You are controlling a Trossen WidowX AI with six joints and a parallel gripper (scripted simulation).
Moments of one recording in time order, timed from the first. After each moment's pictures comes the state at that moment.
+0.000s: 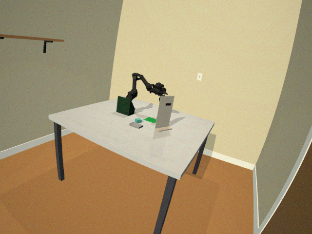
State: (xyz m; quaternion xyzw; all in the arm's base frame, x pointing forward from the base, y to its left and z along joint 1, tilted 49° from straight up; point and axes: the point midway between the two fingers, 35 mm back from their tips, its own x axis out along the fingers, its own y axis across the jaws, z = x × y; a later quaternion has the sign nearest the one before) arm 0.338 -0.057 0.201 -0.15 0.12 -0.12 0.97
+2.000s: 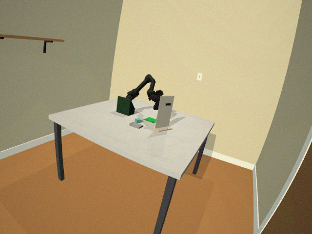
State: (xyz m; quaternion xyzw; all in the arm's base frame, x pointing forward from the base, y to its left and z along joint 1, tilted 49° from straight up) arm 0.358 -0.147 0.046 -0.30 0.33 -0.20 0.87
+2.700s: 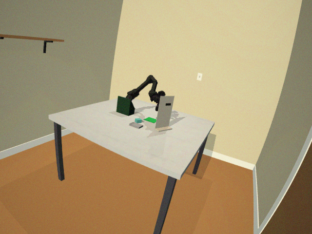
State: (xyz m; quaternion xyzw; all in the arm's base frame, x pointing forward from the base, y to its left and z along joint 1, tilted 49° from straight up) arm 0.384 -0.160 0.037 -0.30 0.33 -0.20 0.87
